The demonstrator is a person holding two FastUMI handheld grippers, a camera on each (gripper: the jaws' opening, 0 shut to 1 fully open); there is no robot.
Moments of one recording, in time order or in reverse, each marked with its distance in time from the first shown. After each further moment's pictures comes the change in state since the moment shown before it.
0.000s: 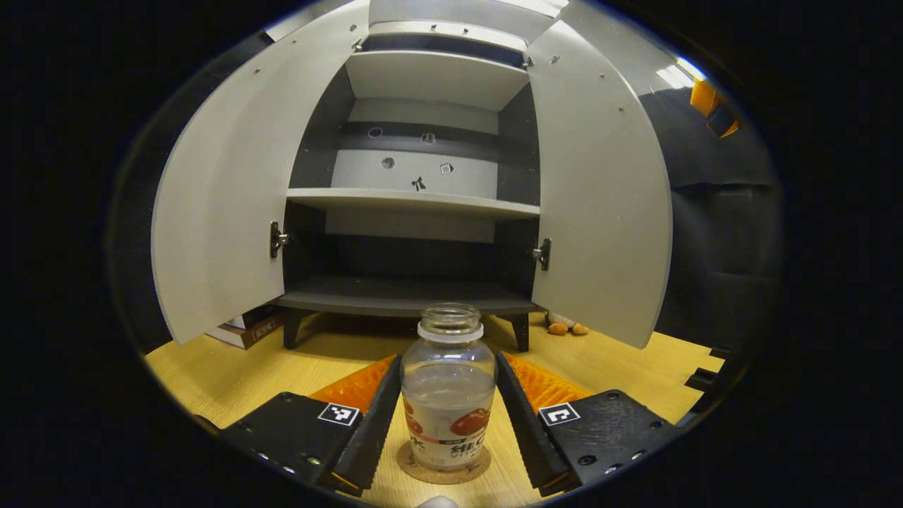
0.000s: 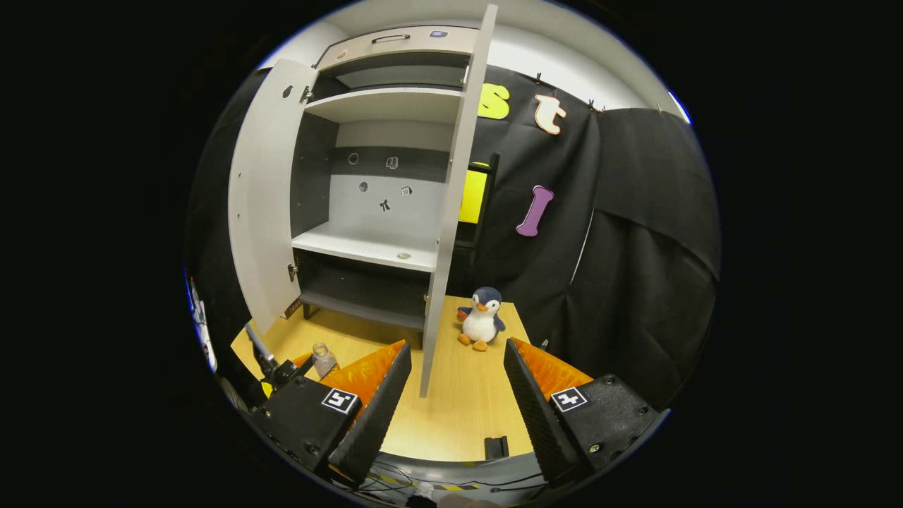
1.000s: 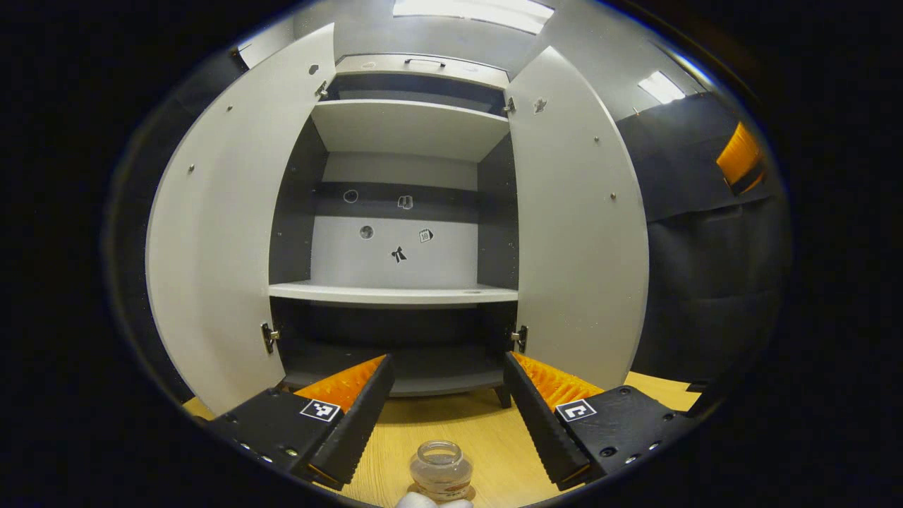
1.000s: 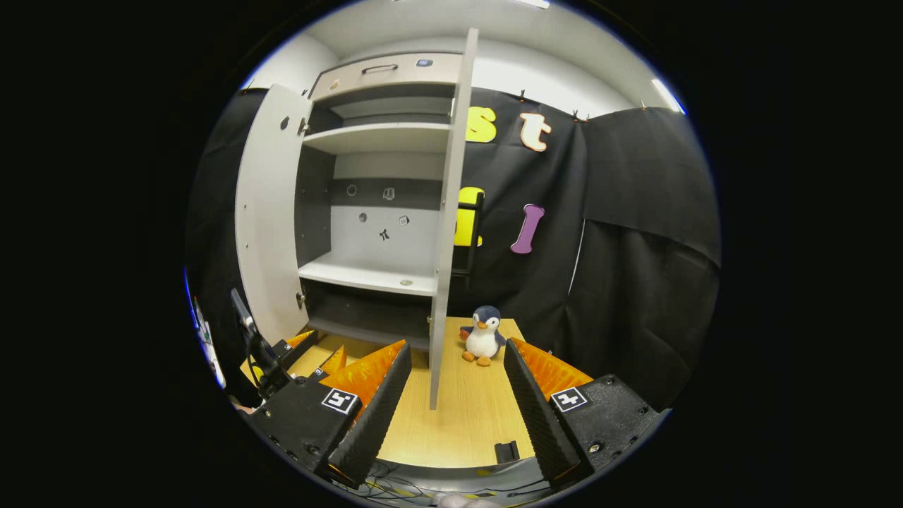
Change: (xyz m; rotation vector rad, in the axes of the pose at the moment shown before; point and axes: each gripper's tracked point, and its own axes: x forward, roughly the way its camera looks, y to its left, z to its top) left arm -0.007 -0.019 0.158 0.049 -0.128 -0.052; right arm -0.052 -0.003 0.022 0.112 -0.135 -0.001
